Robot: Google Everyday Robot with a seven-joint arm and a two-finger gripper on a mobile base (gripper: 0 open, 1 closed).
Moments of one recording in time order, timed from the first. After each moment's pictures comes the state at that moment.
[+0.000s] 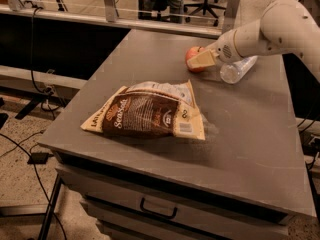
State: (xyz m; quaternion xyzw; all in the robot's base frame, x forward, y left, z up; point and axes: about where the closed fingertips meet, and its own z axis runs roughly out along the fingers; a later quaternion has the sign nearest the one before) arm 0.737 -0.147 0.867 -0.36 0.82 0.15 0.43
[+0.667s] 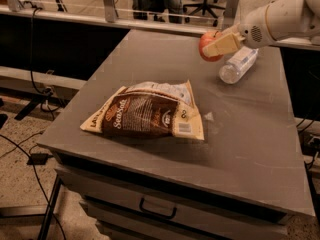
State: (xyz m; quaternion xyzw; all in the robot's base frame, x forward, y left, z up) arm 0.679 -0.166 0.942 -0.39 0.80 0.16 0.43
